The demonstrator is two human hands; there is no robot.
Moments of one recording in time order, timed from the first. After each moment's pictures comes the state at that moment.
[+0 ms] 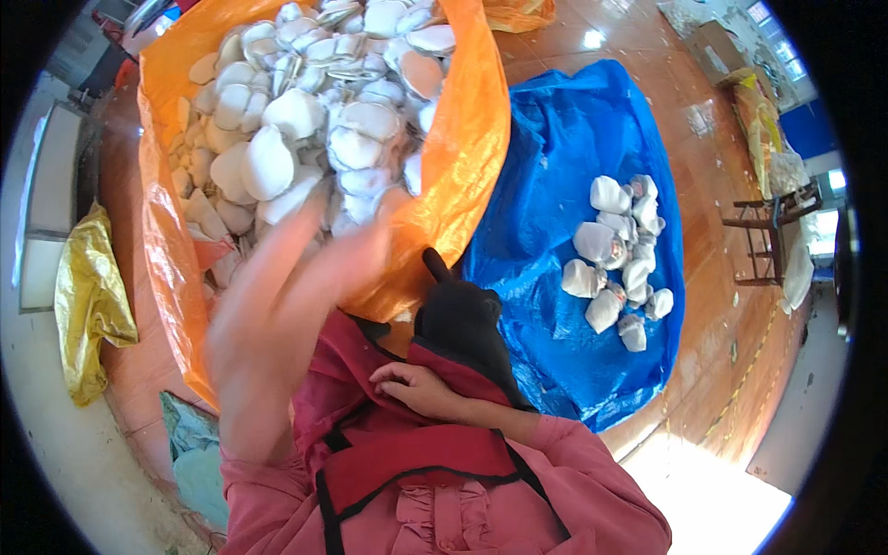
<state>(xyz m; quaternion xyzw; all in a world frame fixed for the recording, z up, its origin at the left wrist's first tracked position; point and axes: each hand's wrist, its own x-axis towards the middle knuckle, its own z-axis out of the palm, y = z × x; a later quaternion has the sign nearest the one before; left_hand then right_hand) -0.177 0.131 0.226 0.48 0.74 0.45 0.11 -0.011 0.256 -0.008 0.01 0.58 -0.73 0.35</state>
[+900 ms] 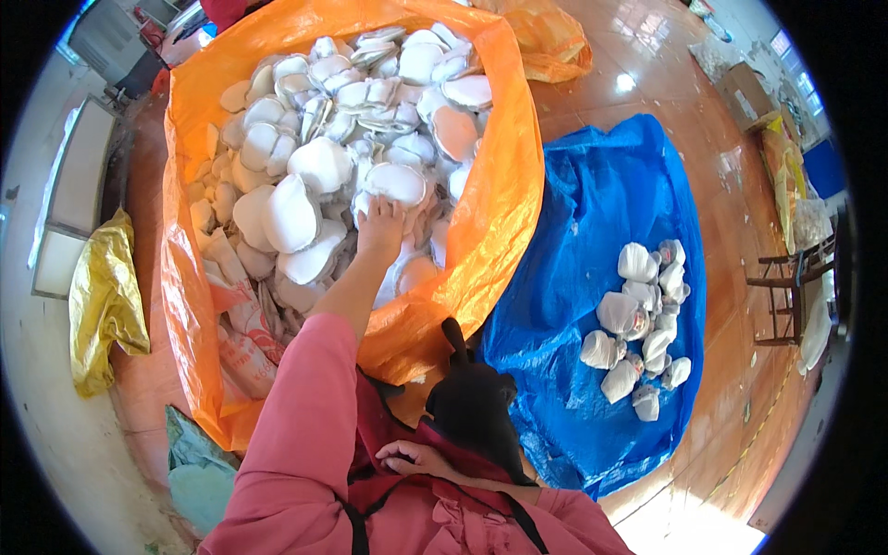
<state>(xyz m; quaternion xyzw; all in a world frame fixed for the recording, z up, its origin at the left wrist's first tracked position) -0.389 0.152 -0.092 0.13 0.99 -0.06 0.08 -0.006 0.260 -0.047 -0.10 0.50 -0.76 0.40</state>
